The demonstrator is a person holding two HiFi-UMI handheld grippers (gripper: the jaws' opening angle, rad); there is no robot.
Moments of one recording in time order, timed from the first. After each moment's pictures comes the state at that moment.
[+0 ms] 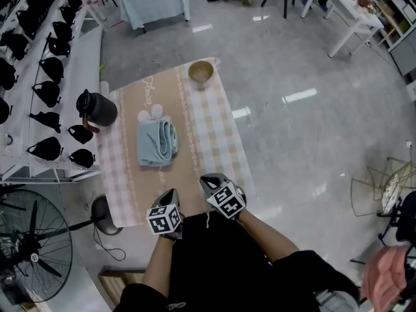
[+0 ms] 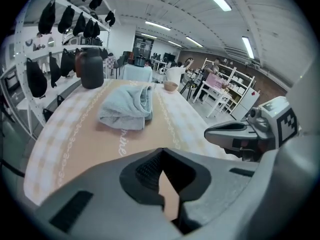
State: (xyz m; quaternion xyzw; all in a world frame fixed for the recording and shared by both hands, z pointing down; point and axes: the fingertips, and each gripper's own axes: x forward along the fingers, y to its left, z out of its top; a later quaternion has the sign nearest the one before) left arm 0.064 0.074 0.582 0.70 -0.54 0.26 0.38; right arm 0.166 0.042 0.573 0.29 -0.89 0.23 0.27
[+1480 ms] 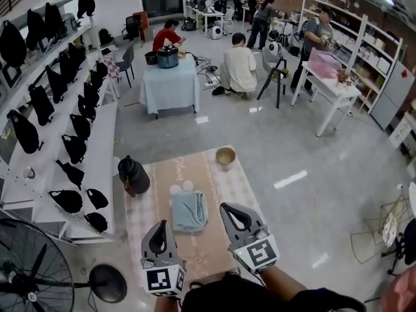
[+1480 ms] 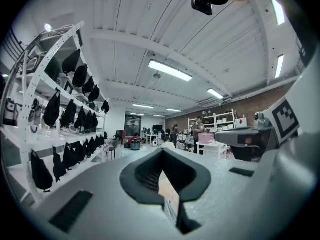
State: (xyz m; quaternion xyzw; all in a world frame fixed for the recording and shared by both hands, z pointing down) left arm -0.062 0.030 0.237 0.79 -0.61 0.00 0.01; right arm 0.085 0.004 0.215 0.46 -0.89 -0.05 0.01
